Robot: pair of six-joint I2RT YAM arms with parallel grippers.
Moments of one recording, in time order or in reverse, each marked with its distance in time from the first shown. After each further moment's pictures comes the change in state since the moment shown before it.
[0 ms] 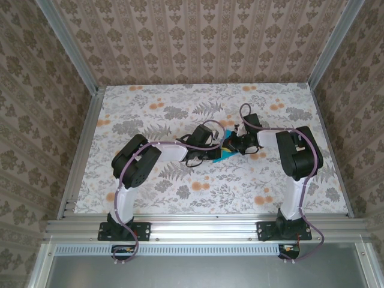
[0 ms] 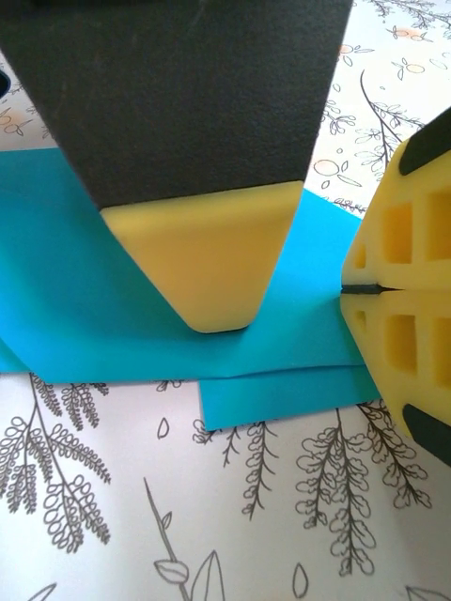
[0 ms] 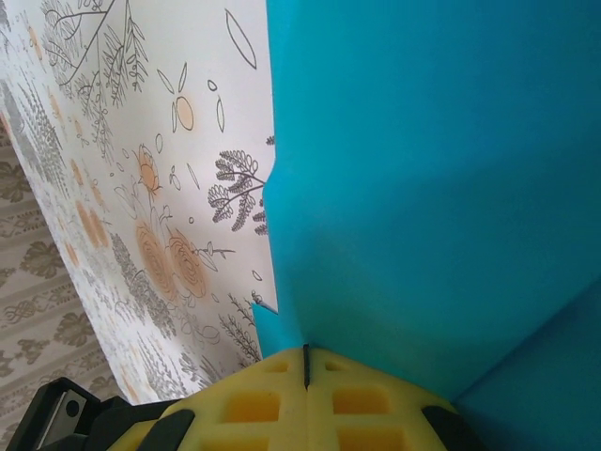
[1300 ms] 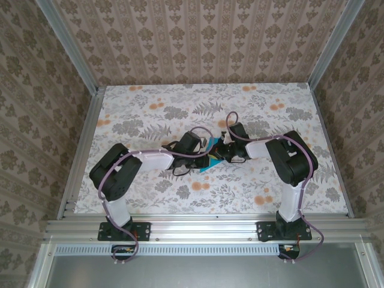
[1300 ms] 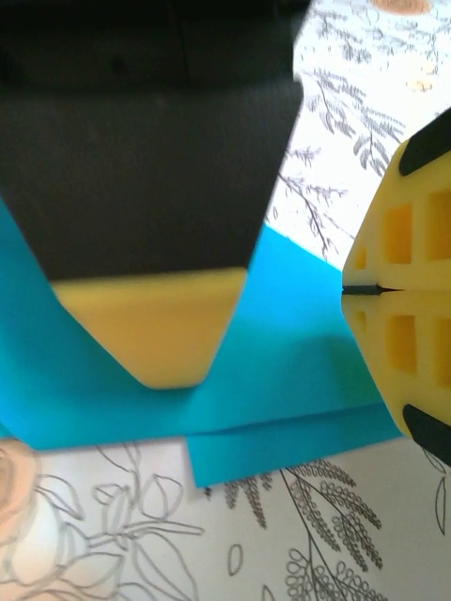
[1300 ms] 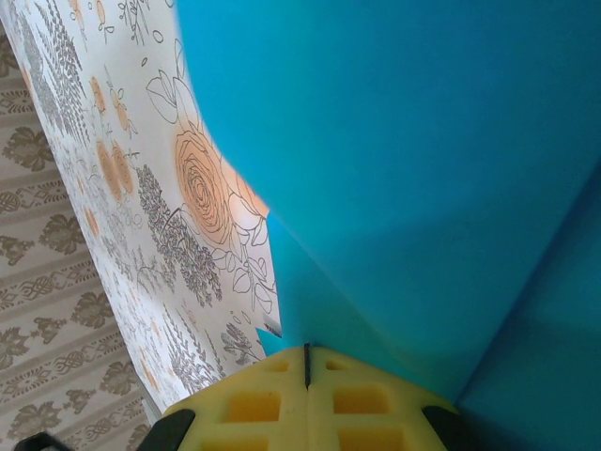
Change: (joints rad) left arm 0.008 -0.248 -0.243 -0.078 -0.024 -0.019; right arm 0.199 -0.043 -0.134 0.277 0.058 0.229
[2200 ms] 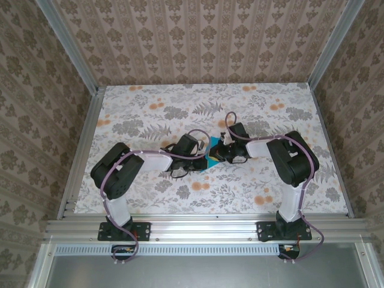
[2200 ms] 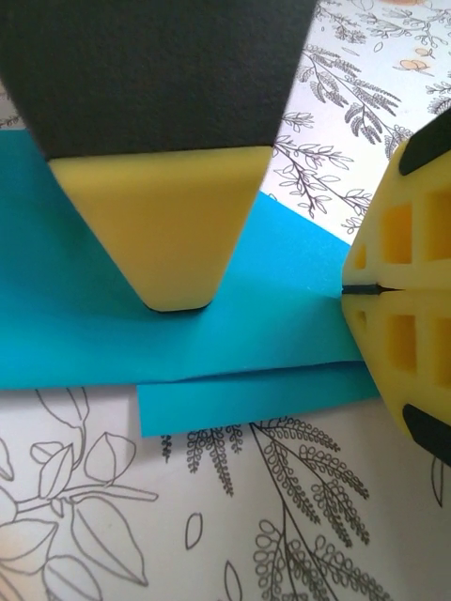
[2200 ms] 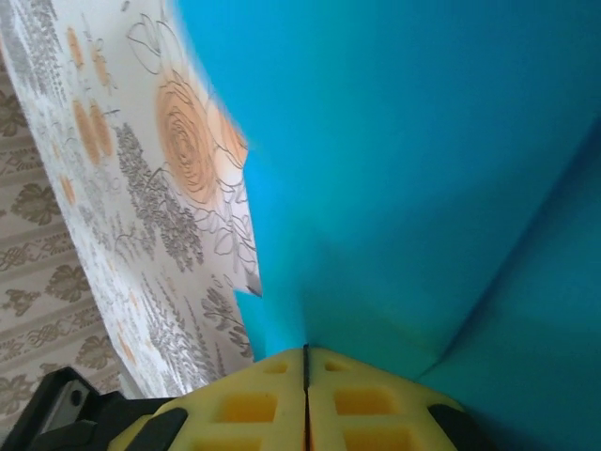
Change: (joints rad) left arm 0.022 0.015 -0.058 0.077 0.043 -0.022; right arm -0.006 -0.006 0.021 -0.095 -0.024 -0.096
